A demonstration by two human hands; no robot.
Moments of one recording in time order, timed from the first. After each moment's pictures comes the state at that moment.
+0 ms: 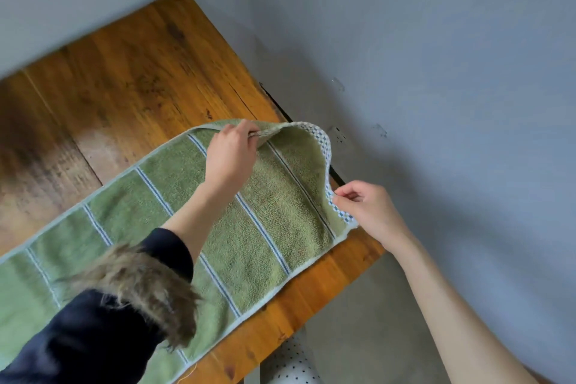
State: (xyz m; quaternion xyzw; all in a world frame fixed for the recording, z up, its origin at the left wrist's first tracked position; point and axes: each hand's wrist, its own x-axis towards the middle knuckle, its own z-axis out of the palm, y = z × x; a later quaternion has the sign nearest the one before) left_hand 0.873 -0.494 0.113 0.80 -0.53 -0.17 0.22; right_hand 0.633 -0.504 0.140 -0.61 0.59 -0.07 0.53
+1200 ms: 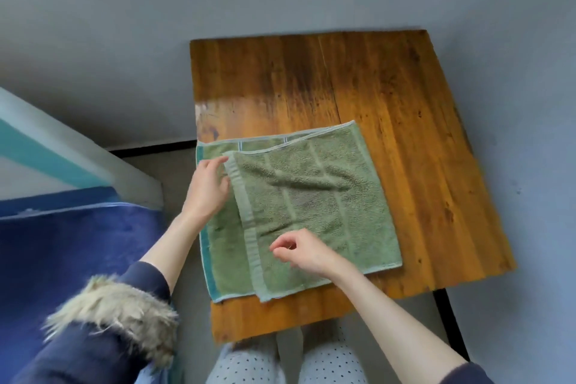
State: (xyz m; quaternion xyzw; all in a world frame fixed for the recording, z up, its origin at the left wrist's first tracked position) left_hand 1.107 -0.048 0.135 0.89 -0.24 -0.24 0.29; right_hand 0.916 -0.150 0.160 -0.73 0.30 0.28 0.54
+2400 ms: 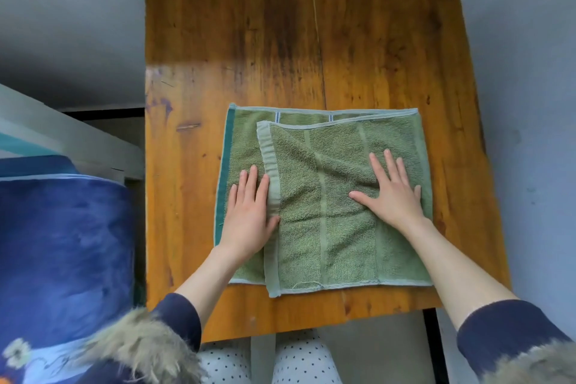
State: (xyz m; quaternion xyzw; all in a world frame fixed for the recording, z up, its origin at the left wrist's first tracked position) left_hand 0.978 -0.138 0.080 0.89 -0.36 -0.27 0.11; right_hand 0.842 -0.383 0.086 -0.88 0.37 0.26 0.16
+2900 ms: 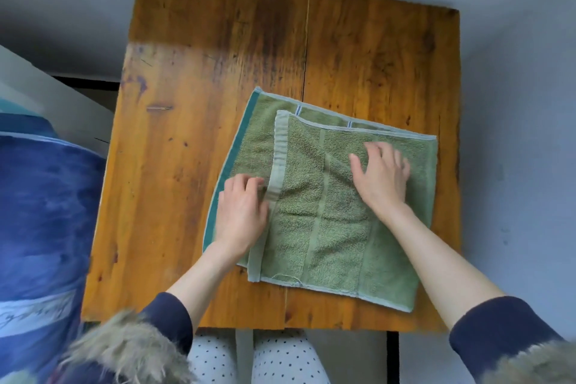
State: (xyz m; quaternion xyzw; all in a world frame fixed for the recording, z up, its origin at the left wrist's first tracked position) left_hand 0.933 -0.204 0.099 0.93 -0.23 -0.19 0.21; right_hand 0.869 -0.438 0.110 -0.92 0.34 0.08 0.14
